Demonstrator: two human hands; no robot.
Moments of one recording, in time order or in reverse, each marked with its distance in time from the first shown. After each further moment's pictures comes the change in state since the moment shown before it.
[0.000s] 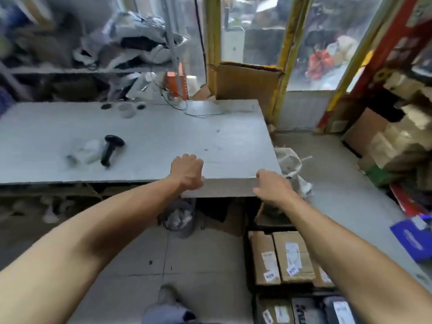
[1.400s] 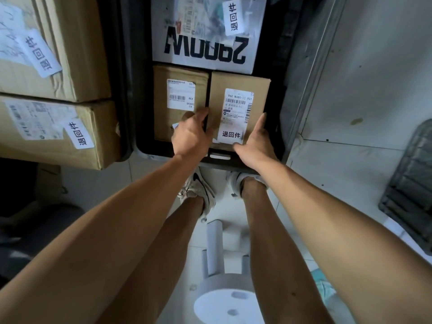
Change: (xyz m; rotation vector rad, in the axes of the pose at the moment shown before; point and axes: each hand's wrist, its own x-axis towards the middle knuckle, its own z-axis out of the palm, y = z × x) left_hand -0.023 0.468 0.806 0.121 -0.650 0.758; right_hand -0.189 0.271 0.835 1.485 -0.142 1.617
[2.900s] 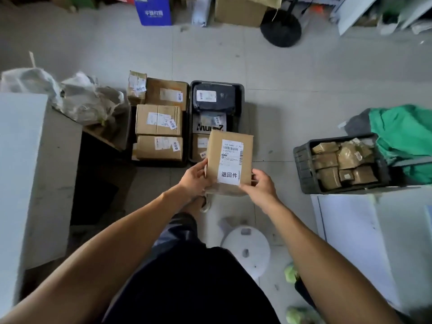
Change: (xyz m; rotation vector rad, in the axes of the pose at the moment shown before) left_hand -0.549 -0.104 -0.310 -0.857 -0.409 0.203; right_hand -0.665 0.046 0.037 0.515 0.398 -0.318
